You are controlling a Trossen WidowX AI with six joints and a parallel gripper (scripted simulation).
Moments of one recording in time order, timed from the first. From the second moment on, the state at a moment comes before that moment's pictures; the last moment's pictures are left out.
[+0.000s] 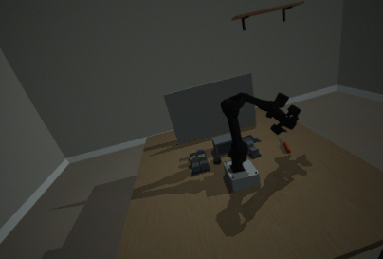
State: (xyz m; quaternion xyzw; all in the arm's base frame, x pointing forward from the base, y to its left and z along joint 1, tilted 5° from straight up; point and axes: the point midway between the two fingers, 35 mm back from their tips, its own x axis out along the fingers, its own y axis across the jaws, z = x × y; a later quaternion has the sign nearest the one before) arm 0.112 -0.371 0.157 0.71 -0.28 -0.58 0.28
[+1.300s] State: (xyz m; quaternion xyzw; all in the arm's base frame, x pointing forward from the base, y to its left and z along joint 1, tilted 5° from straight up) arm 0.372 0.002 0.179 -0.02 0.68 -0.02 0.73
